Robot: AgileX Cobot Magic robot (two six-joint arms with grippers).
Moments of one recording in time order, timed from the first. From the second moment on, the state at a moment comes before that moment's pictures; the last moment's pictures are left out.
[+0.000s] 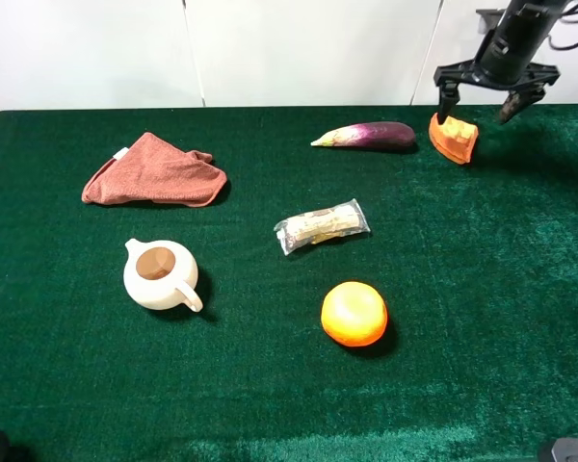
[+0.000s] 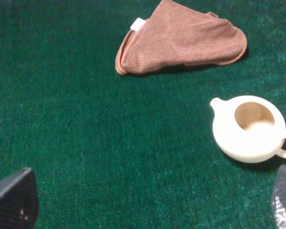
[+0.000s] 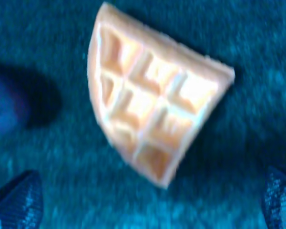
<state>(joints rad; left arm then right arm) -0.02 -0.01 -0.50 -0.04 1.06 0.11 0.05 2.29 -1.92 0.01 1.08 -0.03</state>
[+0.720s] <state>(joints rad) -0.02 -0.01 -0.50 -0.04 1.06 0.11 0.08 1.99 -1.84 0.06 1.21 -0.02</state>
